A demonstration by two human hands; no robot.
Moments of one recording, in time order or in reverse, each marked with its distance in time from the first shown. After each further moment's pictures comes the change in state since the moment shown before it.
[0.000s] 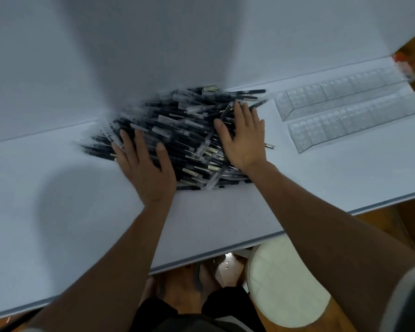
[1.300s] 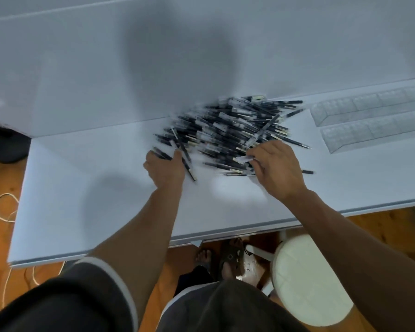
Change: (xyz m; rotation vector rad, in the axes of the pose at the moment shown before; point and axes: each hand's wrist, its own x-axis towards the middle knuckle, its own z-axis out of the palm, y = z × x) left_hand 0.020 -0.032 -0.106 -0.211 -0.101 -0.634; right_hand -0.108 -0.040 -0.022 -0.205 0.196 -0.621
